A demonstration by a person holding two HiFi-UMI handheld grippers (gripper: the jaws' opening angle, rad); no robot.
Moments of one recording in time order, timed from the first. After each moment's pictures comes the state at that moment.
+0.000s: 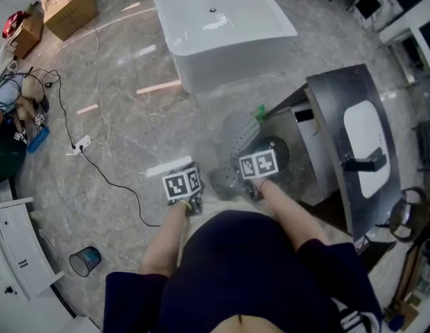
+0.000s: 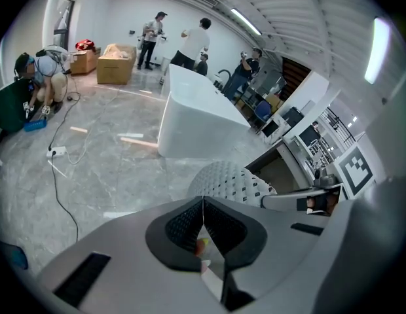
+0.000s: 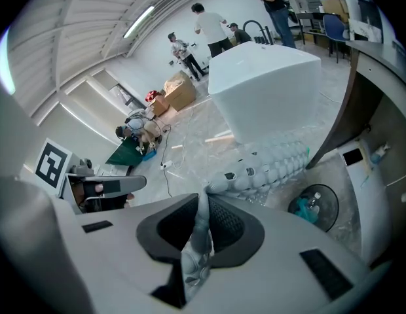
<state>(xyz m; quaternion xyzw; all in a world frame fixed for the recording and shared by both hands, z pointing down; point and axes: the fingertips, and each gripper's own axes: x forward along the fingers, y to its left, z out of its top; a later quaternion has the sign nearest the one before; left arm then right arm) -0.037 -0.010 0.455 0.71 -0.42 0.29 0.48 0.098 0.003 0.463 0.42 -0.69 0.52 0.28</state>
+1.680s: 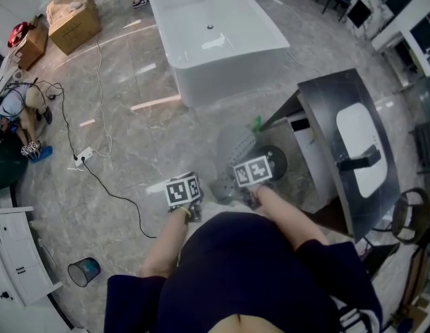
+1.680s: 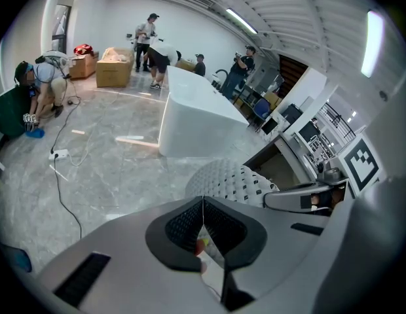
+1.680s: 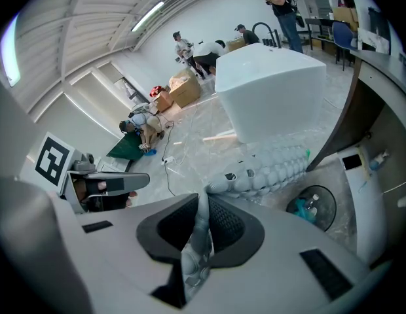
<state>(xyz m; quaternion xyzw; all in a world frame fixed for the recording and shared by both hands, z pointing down) -0.042 0.016 0.455 0.72 -0.43 0.30 0.46 0.089 0.028 0.457 0.41 -0.70 0.50 0.30</state>
